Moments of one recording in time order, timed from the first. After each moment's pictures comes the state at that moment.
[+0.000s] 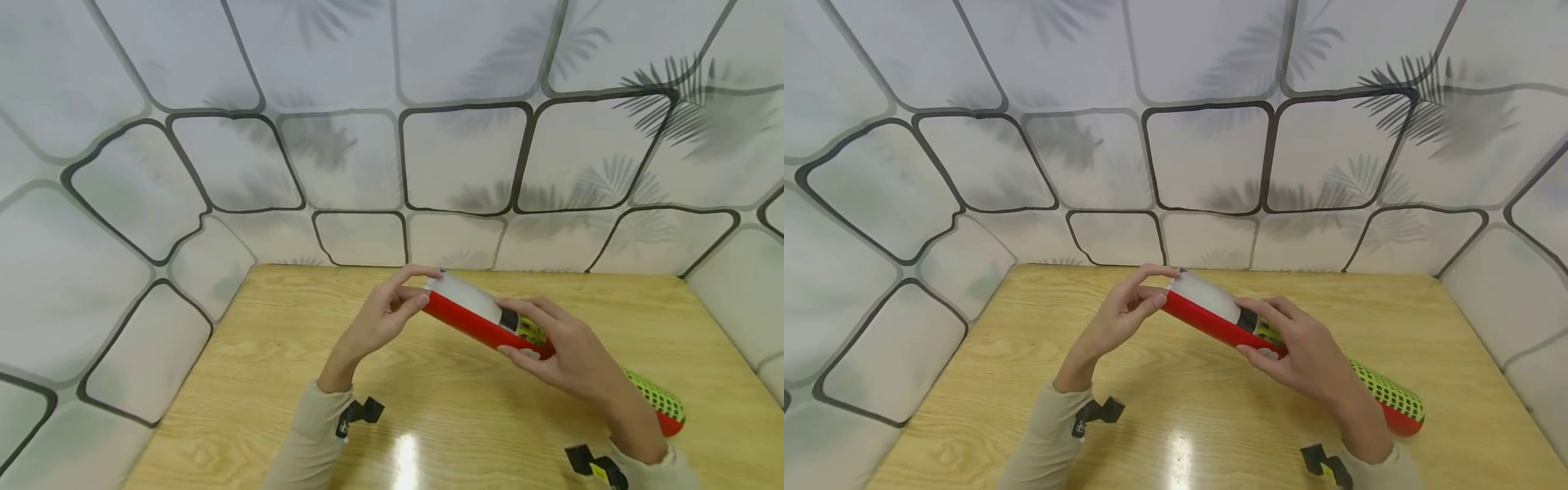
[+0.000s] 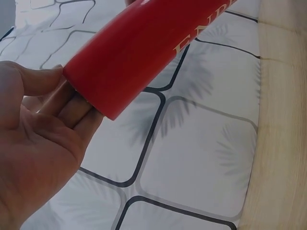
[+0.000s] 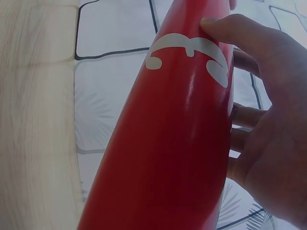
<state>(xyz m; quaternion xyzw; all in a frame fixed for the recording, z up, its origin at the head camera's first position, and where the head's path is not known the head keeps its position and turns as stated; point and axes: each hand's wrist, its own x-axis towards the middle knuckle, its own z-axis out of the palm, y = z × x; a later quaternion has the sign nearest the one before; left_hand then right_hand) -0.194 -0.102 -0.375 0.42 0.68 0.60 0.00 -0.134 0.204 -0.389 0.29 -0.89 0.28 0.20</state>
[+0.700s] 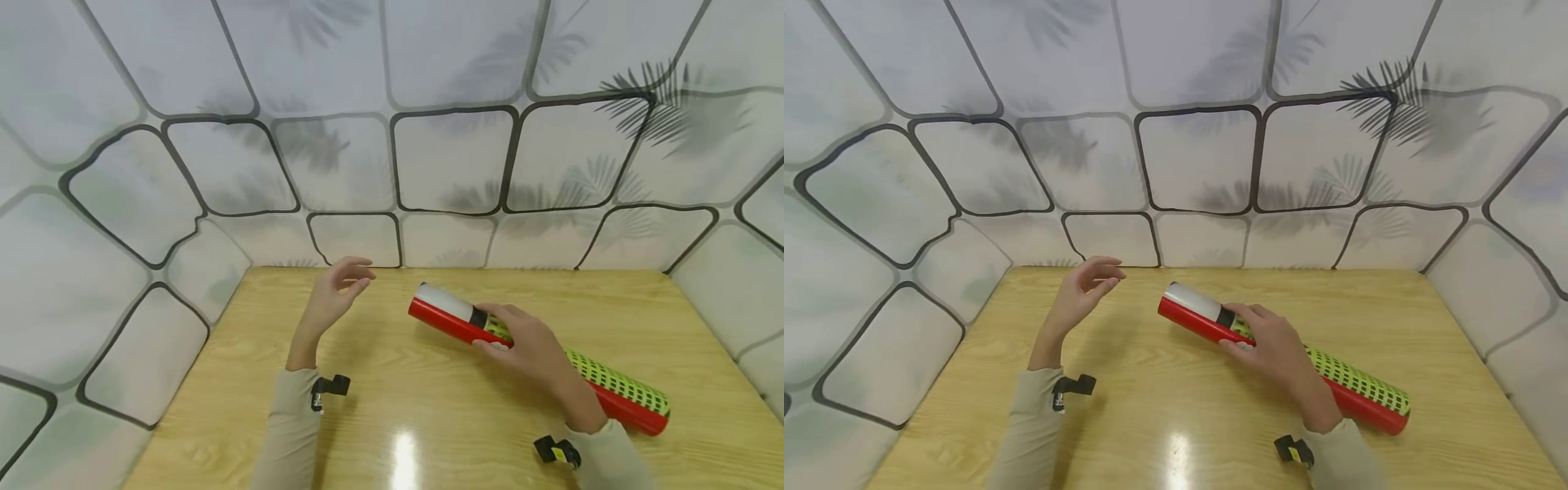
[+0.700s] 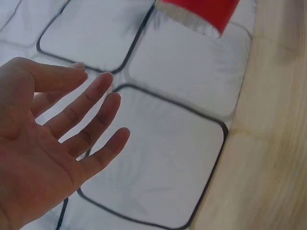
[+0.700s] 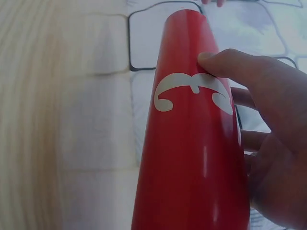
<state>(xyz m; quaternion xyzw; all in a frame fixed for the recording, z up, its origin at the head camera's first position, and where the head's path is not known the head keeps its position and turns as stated) -0.236 -0.173 -0.406 0.26 0.80 0.53 -0.11 -0.160 0.189 -0.439 0.24 -0.92 0.28 0.14</state>
